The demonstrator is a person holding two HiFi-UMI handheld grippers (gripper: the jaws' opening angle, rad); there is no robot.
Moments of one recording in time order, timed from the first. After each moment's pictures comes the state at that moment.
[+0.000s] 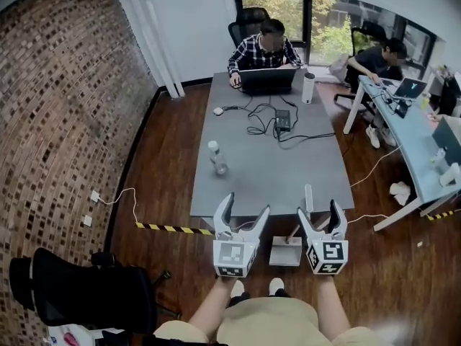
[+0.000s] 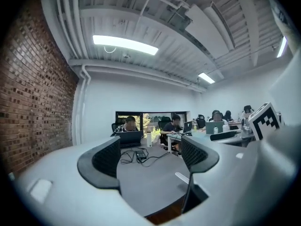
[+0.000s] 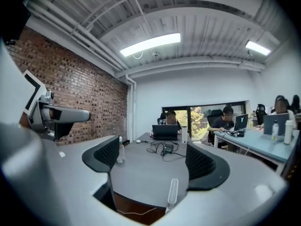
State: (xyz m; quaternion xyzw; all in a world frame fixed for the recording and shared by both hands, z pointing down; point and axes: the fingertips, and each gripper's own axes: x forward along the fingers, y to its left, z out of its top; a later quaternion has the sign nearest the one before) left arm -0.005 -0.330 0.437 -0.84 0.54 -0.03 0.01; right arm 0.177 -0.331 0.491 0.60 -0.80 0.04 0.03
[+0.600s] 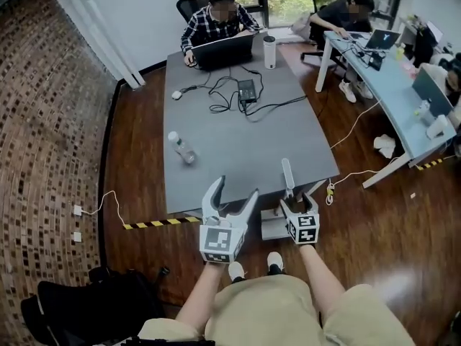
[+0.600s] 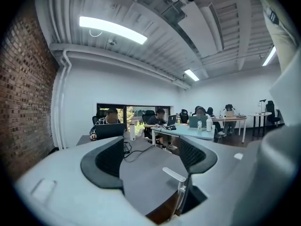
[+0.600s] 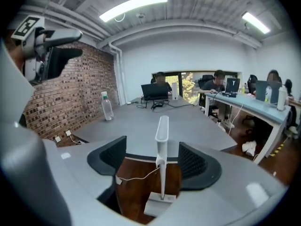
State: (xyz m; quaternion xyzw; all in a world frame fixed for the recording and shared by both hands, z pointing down) left arm 0.047 -0.369 0.481 -0.89 0.45 -0.07 -0.01; right arm 0.208 -0.355 0.725 0.61 -0.75 0.20 0.15
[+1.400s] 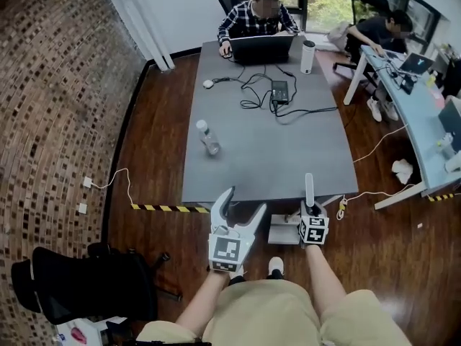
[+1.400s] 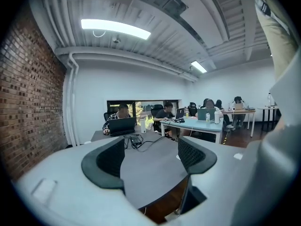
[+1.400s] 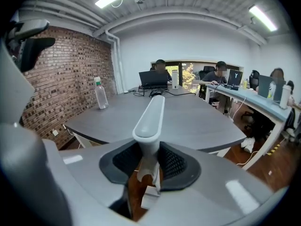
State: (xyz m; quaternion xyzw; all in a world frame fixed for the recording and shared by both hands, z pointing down) left arm 0.006 -0.349 0.506 -0.86 0.49 -0.11 -0.01; right arm 0.213 -0.378 0.776 0.61 -0.73 0.23 0.20
